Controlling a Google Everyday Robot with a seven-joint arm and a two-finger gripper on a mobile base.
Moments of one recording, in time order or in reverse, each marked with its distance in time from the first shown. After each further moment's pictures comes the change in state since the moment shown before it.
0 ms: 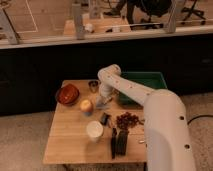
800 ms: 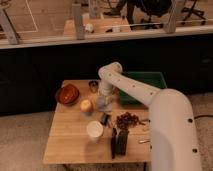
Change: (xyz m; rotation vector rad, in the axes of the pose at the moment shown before) arm -0.002 -0.004 -0.019 0.045 0.006 -0.010
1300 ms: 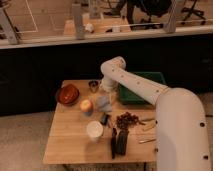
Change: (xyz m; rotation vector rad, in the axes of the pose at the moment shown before) arm 0.004 0.004 -0.041 0.010 0.026 0.021
